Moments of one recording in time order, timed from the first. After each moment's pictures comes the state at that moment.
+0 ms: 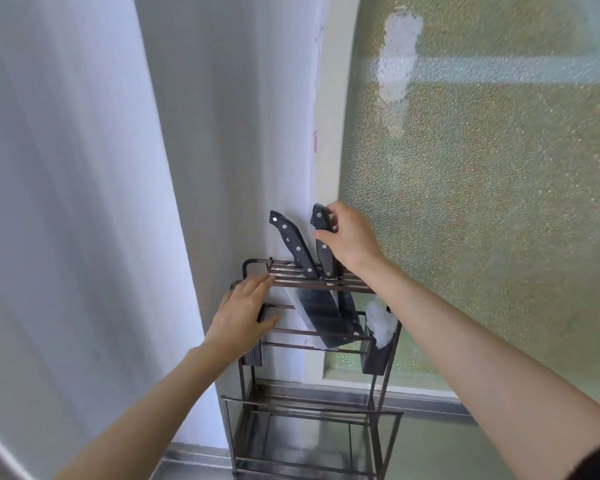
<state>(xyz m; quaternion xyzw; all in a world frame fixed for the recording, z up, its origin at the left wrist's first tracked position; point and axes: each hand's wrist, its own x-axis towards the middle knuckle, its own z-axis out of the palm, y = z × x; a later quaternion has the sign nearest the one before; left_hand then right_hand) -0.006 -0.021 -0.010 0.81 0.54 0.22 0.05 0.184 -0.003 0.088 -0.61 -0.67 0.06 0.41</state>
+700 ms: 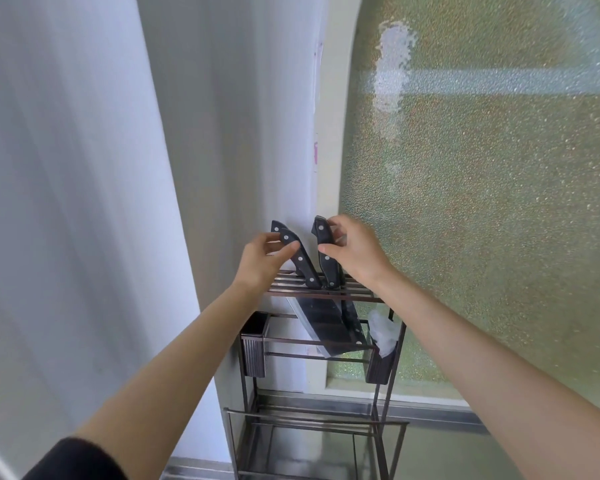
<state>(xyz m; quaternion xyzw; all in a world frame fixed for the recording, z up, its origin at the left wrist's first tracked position) 0.031 0.008 0.068 0.60 0.48 0.49 0.40 0.189 -0.015 0.089 -0.58 -0.67 0.14 0.45</state>
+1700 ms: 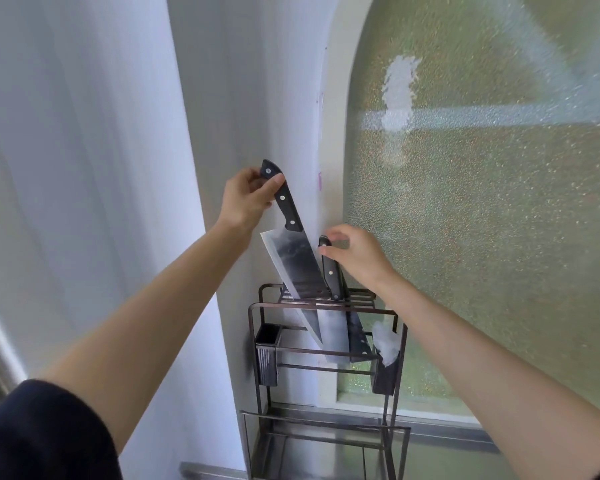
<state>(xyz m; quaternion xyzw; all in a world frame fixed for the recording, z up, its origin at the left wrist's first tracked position) 0.011 -0.026 0.186 0.62 0.37 0.61 0.33 0.187 -0.036 0.114 -0.55 -0.68 0.14 0.46</state>
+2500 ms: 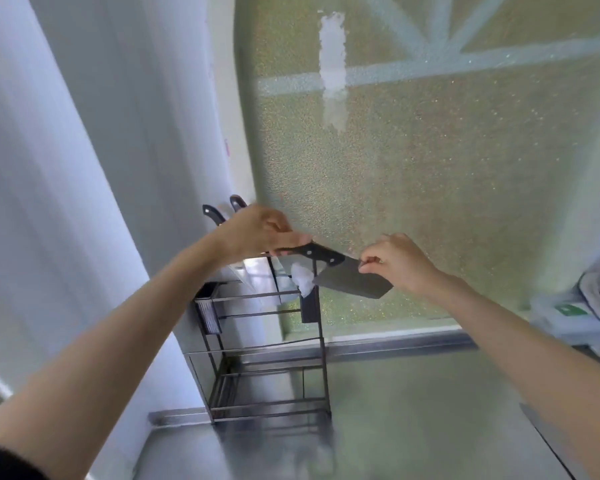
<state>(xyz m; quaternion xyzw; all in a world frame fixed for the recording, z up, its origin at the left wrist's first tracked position) 0.108 -0.167 0.147 0.86 0.41 0.20 0.22 0.363 -0.192 0.050 -0.59 -0.76 -0.05 0.27</state>
